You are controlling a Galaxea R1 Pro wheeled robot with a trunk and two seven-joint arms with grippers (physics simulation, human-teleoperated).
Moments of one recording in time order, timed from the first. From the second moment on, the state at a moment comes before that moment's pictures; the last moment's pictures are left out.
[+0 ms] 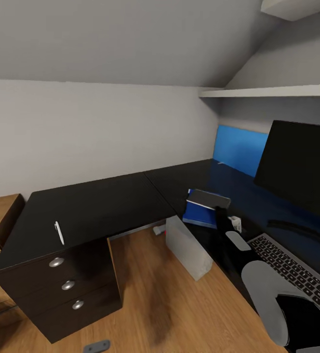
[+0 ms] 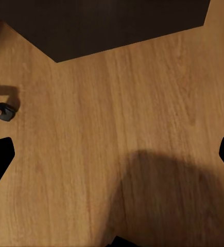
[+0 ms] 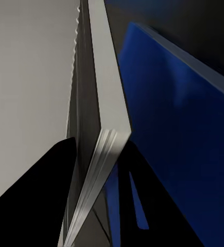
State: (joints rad) left arm -0.22 0.04 -0.65 -0.60 0.71 0.00 0.72; right arm -0.93 0.00 -0.10 -0.40 -1.32 -0.13 0.18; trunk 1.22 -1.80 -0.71
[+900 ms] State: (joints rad) left arm -0.22 0.01 -0.65 -0.59 0.70 -0.07 0.72; right arm -0.93 0.01 -0.10 -0.43 -1.31 -0.13 0.19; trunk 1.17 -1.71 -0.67
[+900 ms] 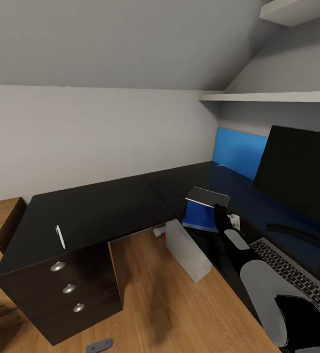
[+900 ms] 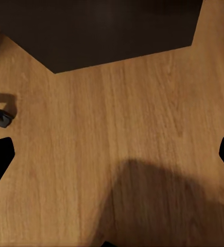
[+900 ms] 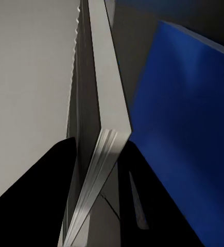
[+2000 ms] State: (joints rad) left arm -0.22 0.01 -0.66 -0.57 0.70 -0.07 0.72; right arm -0.93 0.01 -0.09 -0.42 -1.31 -0.13 0.08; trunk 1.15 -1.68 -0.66
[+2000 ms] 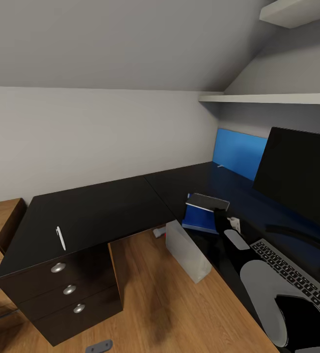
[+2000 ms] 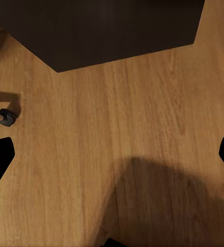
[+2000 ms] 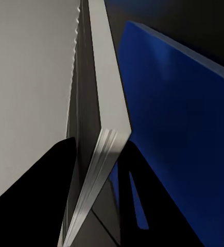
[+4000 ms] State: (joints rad) left arm -0.22 0.01 -0.66 -0.58 0.70 -0.07 0.72; right arm -0.93 0.01 -0.08 -0.42 -1.31 -0.12 -0.01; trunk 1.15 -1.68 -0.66
